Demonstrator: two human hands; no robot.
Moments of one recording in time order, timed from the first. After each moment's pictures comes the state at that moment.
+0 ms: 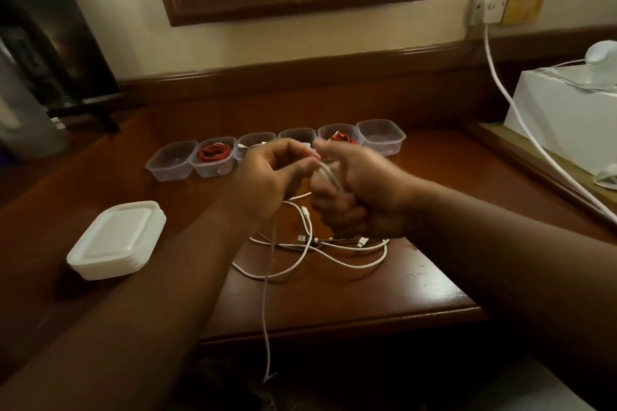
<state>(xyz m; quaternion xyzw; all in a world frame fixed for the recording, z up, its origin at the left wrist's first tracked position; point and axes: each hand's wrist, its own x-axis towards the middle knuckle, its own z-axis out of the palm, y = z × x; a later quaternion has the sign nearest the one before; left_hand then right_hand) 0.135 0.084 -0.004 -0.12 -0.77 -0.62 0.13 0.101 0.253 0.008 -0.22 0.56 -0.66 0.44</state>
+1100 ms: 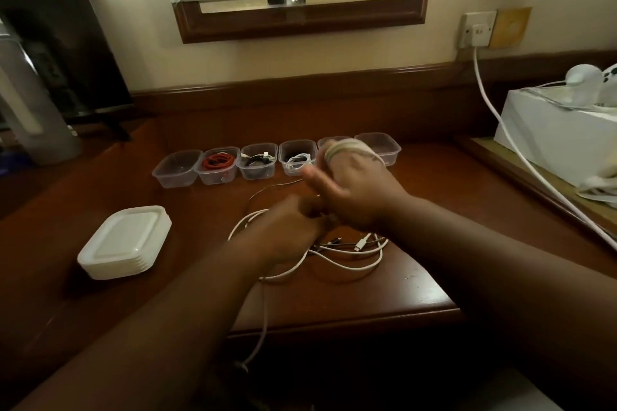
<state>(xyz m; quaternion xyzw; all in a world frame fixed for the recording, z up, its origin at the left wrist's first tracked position) 0.164 0.110 -0.016 -0.08 -0.87 -0.49 -0.04 0.096 0.247 -0.004 -0.38 0.87 -0.21 -0.23</state>
